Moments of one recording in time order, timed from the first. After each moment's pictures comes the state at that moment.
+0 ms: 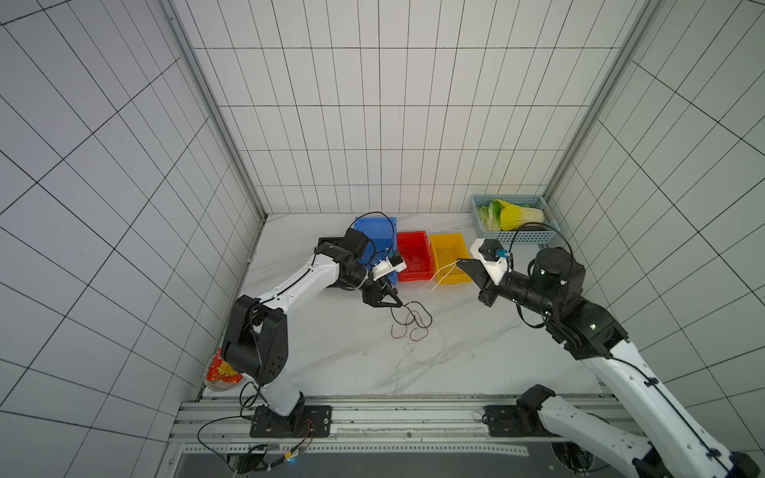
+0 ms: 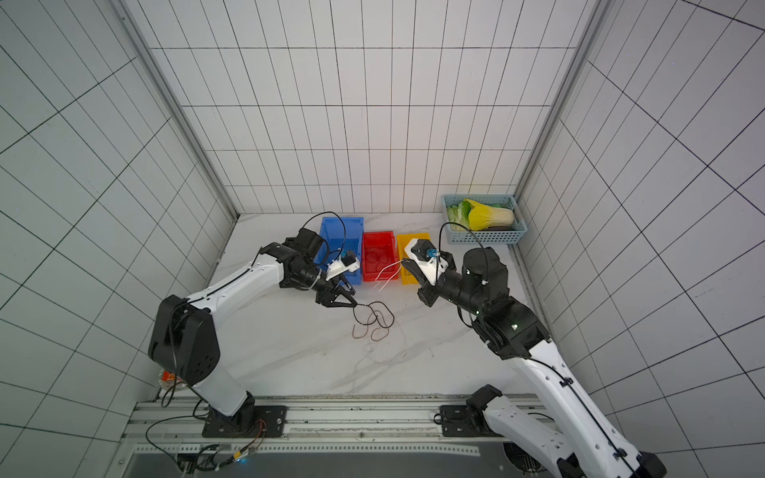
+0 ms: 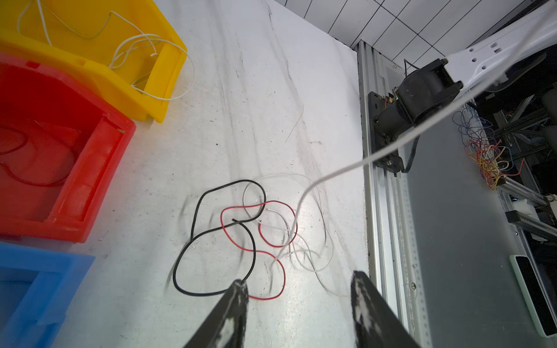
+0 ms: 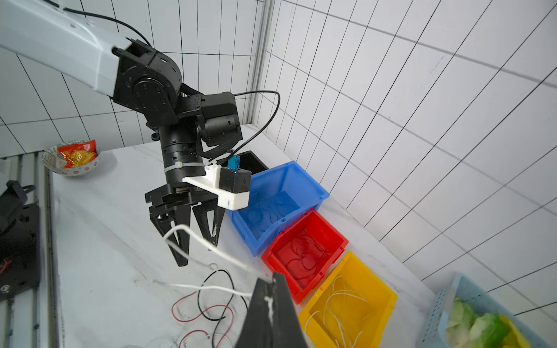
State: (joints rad) left arm -0.44 1.67 1.33 -0.89 0.93 0.65; right arm 0.66 0.87 1.12 -0.47 -0.26 -0.34
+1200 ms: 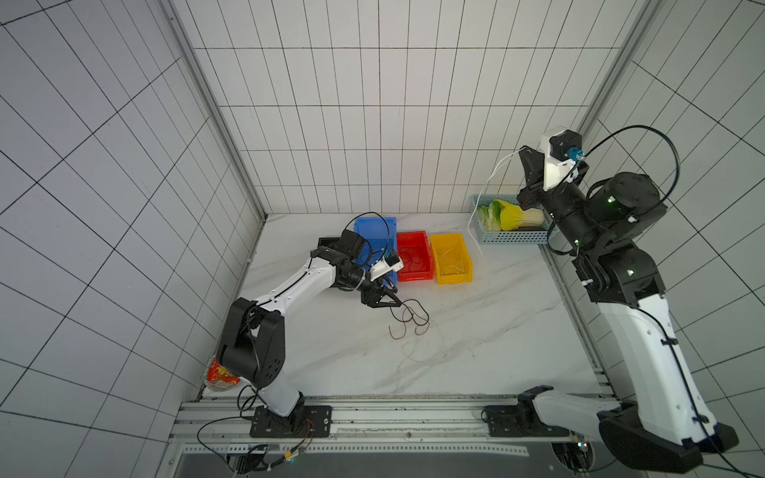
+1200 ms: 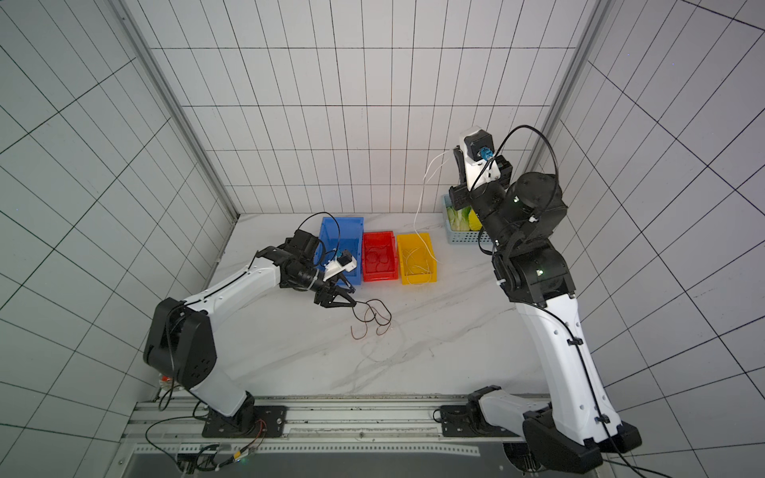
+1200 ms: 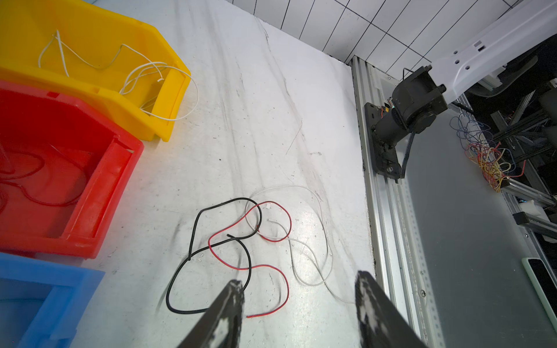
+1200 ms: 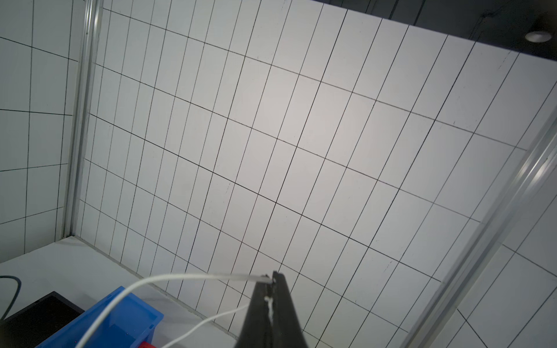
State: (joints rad) left arm -0.41 1.65 1.27 -0.81 0.96 0.66; right arm 0.41 1.22 1.73 -0.32 0.00 -0.34
